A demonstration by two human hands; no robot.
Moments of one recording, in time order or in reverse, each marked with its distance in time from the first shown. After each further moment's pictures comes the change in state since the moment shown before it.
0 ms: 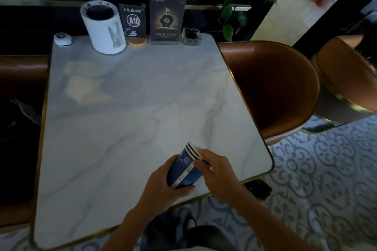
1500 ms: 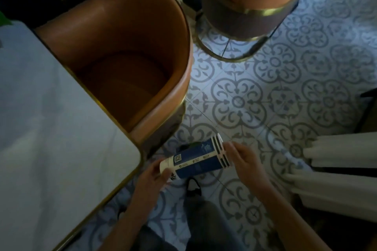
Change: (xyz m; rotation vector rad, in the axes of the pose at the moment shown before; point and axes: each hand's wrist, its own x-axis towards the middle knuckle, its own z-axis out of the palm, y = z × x) left_hand 0.108 0.078 0.423 -0.004 -0.247 -0.383; right_hand -0.159 0.398 -0.297 0.491 0.441 0.377
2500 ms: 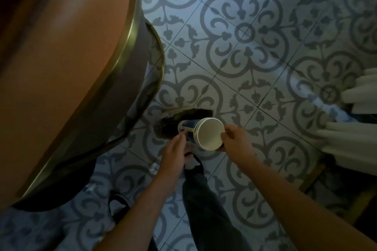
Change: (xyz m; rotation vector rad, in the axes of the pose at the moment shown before) left_hand 0.244 -0.166 0.178 -0.137 -0.145 -0.412; right_hand 0.164 0.348 0.075 0.032 0.146 0.591
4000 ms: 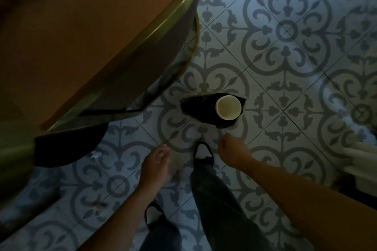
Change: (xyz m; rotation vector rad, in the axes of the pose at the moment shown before) left_hand 0.003 -0.122 -0.125 0.142 0.266 0.027; right_hand -0.001 0.051 0.093 -0.799 -0.335 -0.061
